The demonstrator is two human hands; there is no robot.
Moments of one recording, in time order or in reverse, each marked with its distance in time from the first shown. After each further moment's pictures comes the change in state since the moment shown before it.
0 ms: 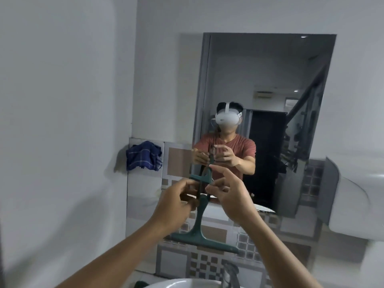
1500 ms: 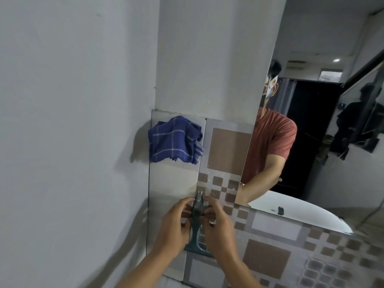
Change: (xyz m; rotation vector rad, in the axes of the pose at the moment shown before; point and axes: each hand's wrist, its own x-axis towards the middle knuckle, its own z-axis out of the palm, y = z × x) left_hand 0.058 -0.258 -0.016 0.172 0.135 -0.094; right_hand 0.080 0.184 0.219 -0.154 -0.013 0.151
